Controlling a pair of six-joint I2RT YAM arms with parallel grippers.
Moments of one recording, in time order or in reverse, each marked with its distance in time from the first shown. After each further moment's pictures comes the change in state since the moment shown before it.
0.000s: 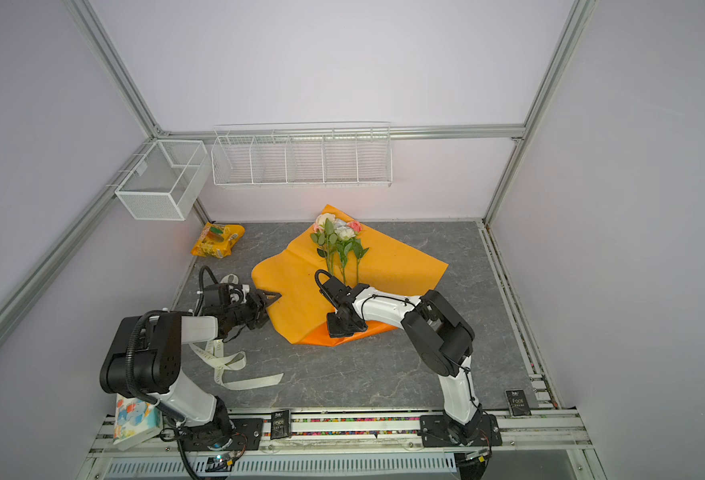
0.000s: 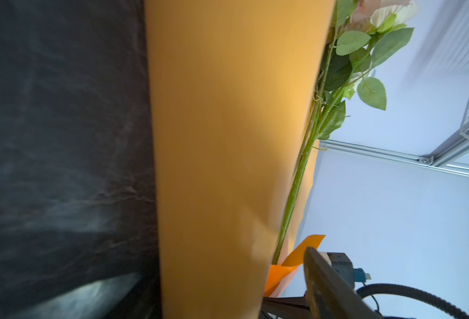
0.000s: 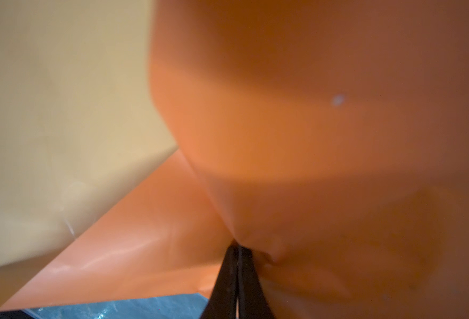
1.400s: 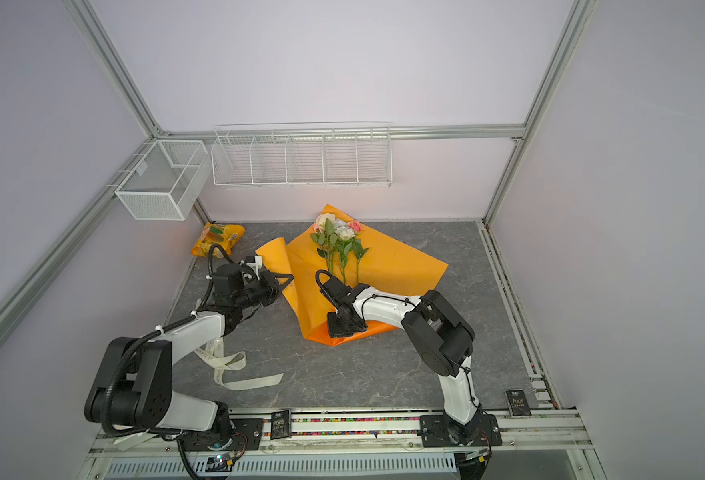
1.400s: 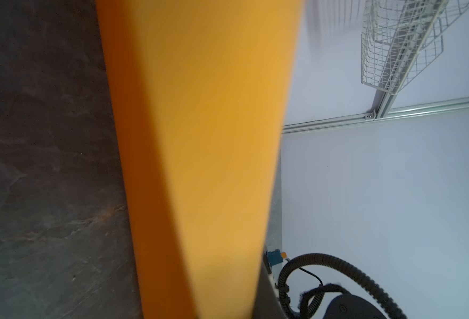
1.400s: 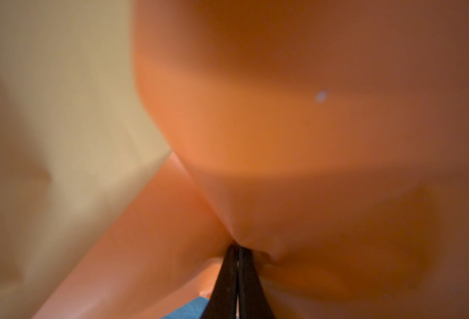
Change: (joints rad) left arm -0.230 -0.229 0.145 -0.053 -0.160 0.014; right arm 0.000 -0.003 -0.006 0.011 -0.008 0.026
